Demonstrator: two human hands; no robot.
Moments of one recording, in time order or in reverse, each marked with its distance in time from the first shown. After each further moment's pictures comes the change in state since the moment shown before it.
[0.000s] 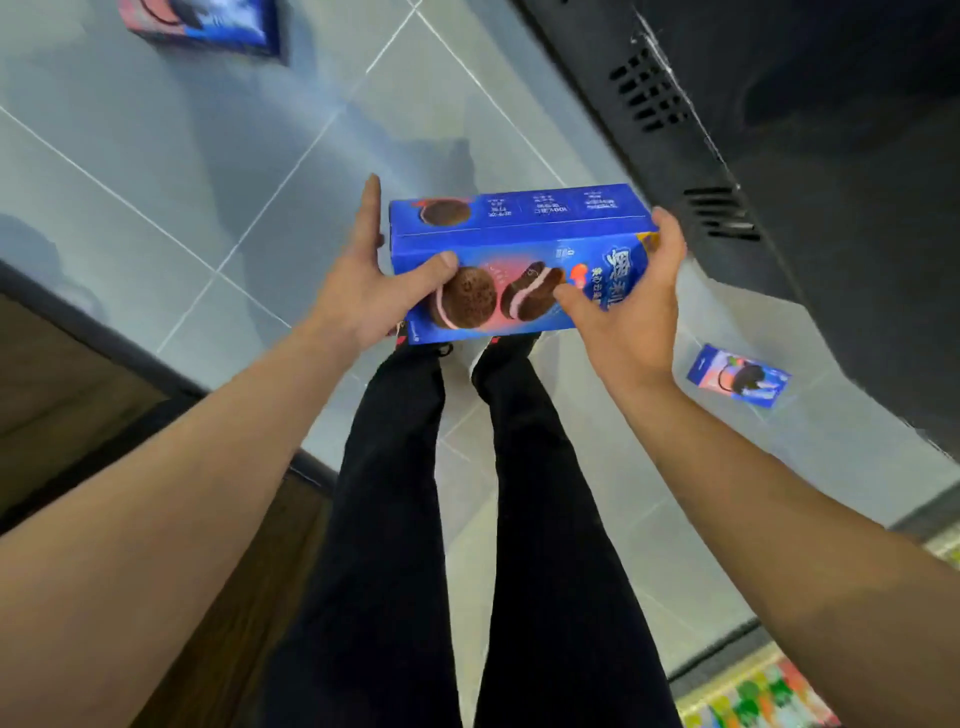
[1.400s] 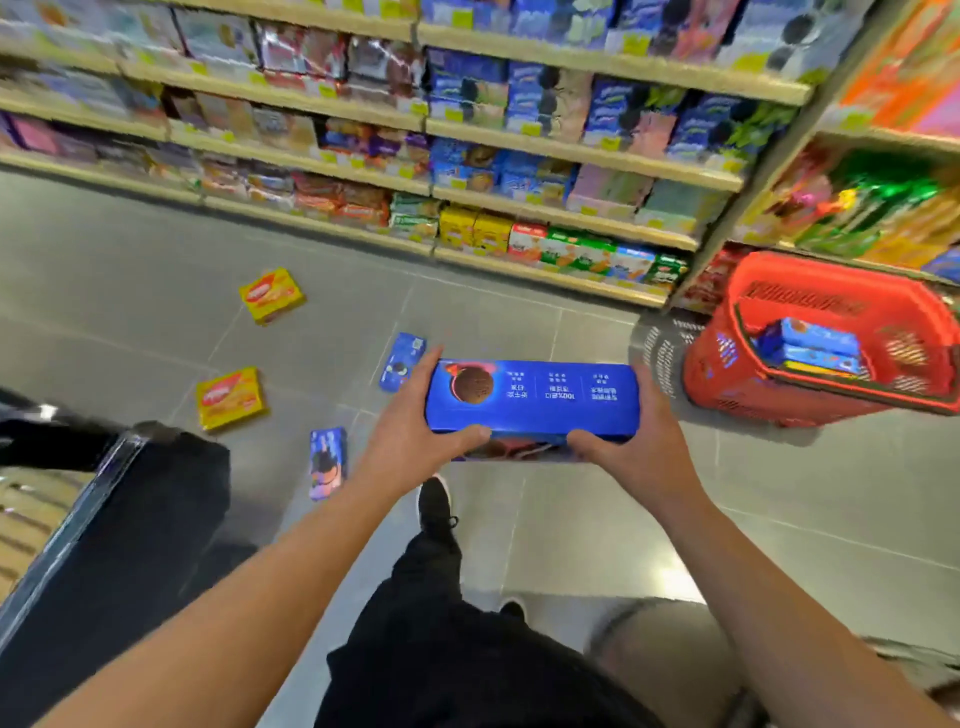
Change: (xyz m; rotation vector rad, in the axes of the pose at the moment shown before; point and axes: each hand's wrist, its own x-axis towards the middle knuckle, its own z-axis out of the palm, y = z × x) left_hand -0.608 -0.017 0.448 1.298 -1.420 1.133; right_hand -0.727 0.197 -0.228 0.684 1.526 0.784
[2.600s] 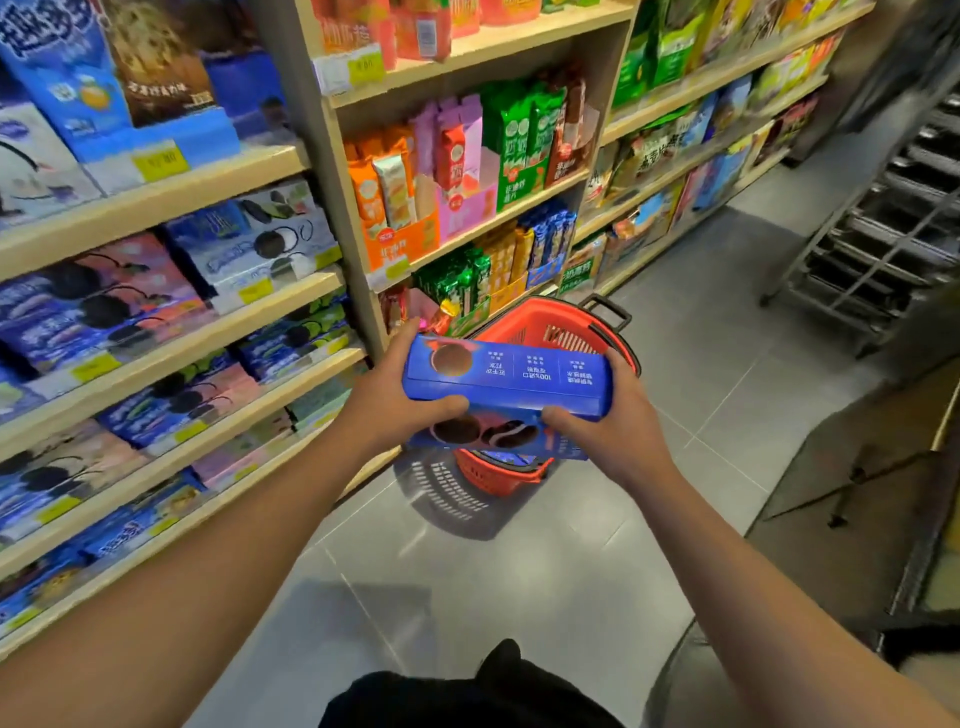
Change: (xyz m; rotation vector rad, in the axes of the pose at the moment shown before) left_hand 0.475 0.387 0.332 0.223 -0.878 0.593; right_hand 0.299 0.104 -0.317 0.042 0.908 0.510
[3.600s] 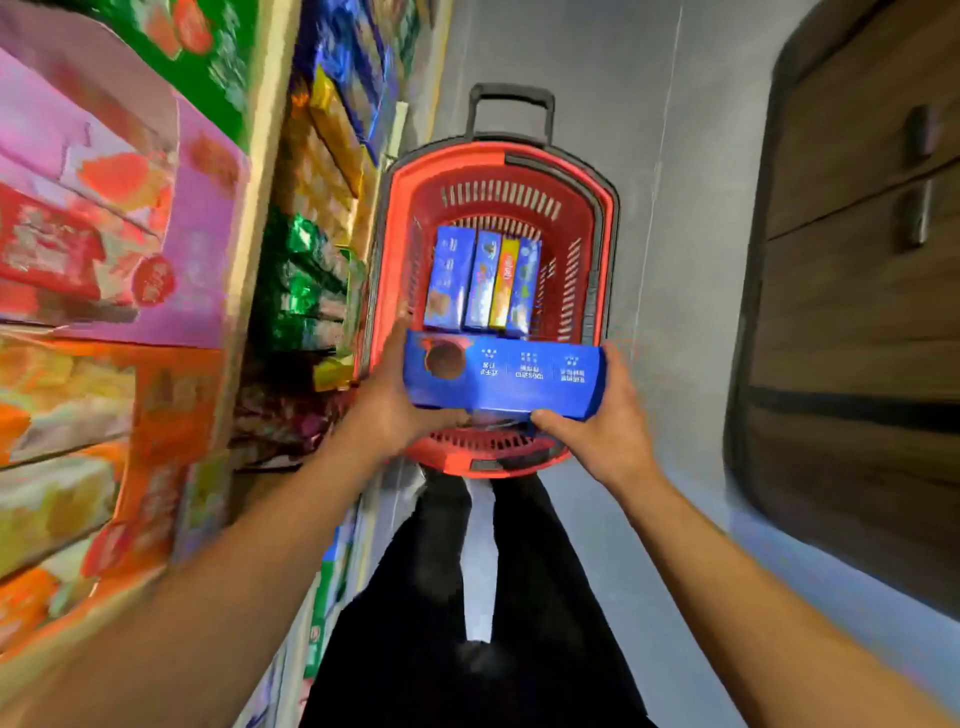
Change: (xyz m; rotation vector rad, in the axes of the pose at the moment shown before) left_hand 0.433 -0.143 0.107 0.070 -0.766 -0.157; right_hand 0.245 0.124 0.174 0.266 0.287 0.720
